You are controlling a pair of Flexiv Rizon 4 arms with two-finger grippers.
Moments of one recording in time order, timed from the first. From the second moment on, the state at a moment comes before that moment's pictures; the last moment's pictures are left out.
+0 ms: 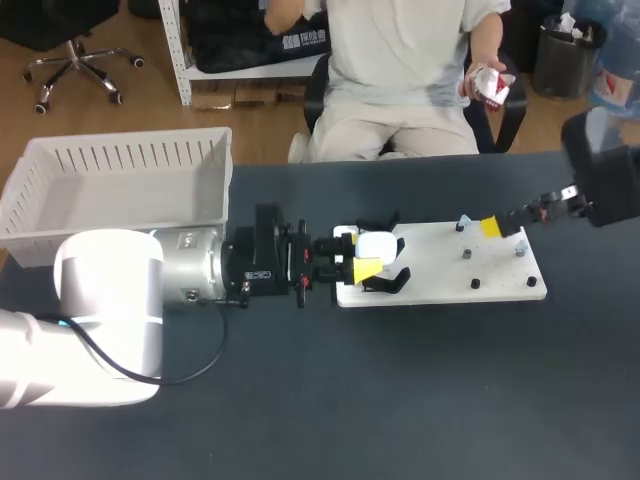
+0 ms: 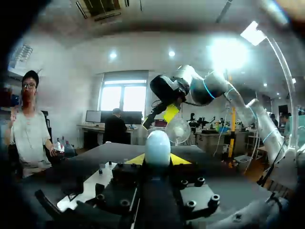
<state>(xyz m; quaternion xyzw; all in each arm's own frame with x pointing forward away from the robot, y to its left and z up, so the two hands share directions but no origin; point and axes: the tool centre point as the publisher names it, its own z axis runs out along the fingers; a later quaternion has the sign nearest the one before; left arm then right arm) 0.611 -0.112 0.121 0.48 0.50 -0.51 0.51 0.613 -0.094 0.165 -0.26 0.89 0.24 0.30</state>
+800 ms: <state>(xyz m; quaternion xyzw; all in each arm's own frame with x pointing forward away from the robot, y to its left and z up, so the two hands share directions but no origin) 0.617 -0.111 0.115 0.48 0.50 -0.52 0.50 0.592 -0.011 0.151 -0.28 0.89 0.25 0.26</state>
